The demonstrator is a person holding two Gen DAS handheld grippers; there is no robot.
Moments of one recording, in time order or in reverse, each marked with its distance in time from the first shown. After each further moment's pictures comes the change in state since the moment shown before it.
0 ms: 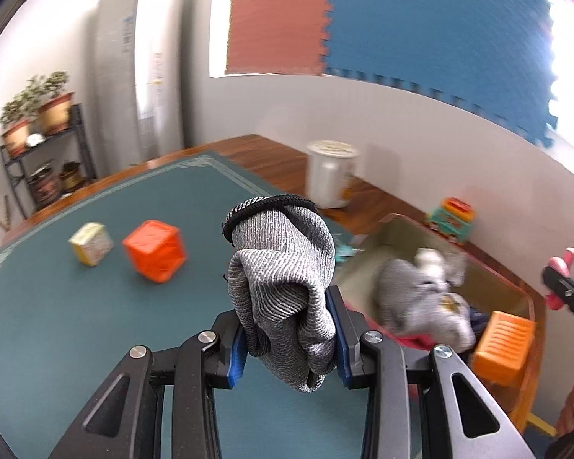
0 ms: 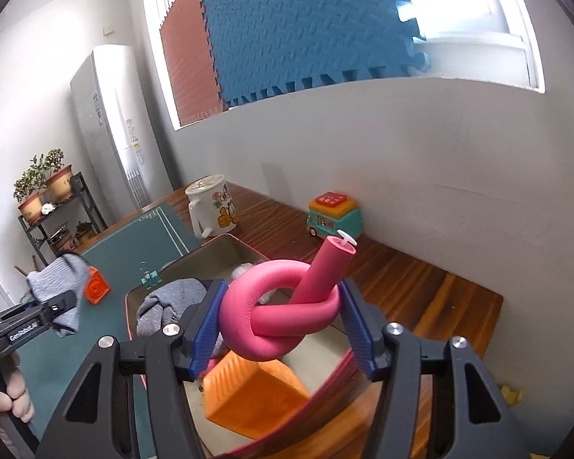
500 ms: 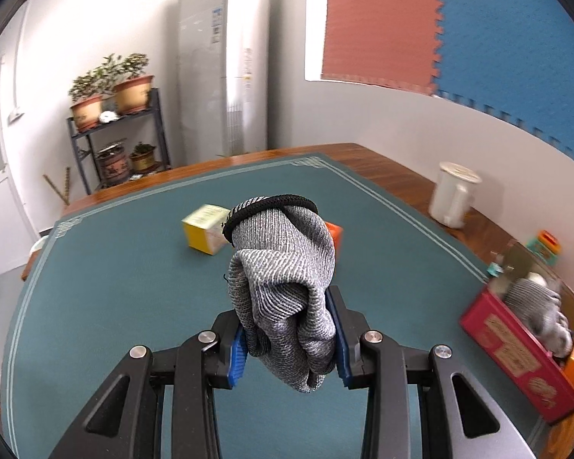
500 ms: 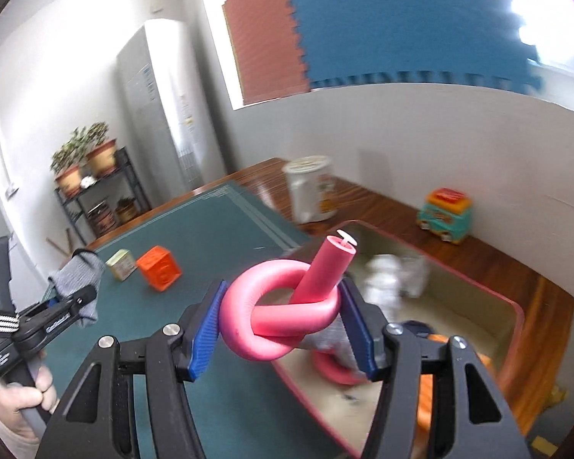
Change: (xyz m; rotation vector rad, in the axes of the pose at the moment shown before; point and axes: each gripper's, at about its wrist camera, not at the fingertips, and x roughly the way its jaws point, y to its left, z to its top) left arm -0.019 0.142 -0.021 -0.138 -0.050 0.240; right arm 0.021 0.112 -0.010 -0.067 0.036 0.115
